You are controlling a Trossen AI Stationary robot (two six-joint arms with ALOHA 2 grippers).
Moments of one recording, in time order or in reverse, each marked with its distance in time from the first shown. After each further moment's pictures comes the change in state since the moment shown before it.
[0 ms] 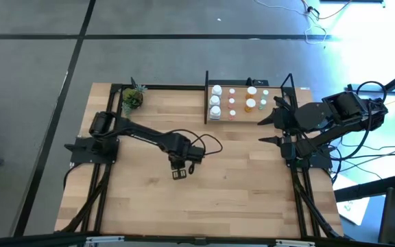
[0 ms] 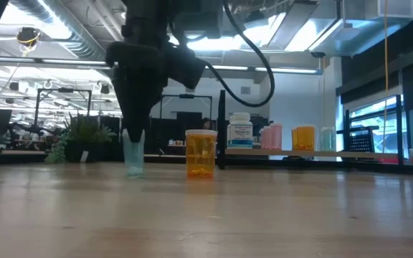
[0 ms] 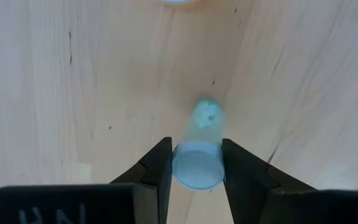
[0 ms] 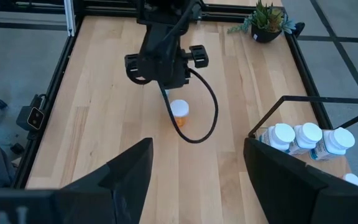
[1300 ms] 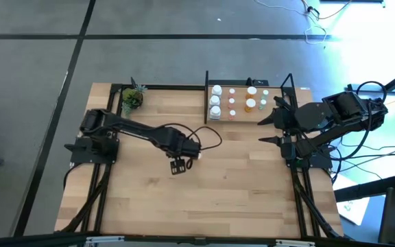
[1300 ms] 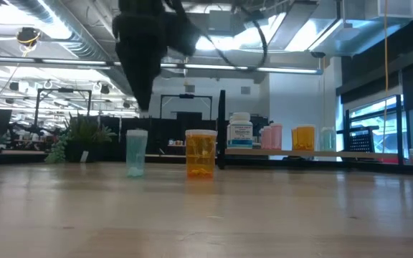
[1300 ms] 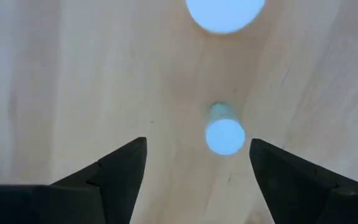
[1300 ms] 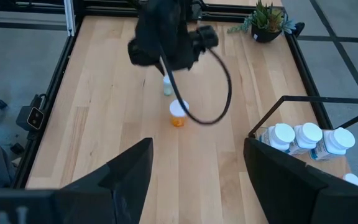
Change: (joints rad) left arm 0.004 -0.098 0.040 -0.075 -0.100 -0.026; right arm 0.000 0.000 0.000 0.000 0.000 0.000
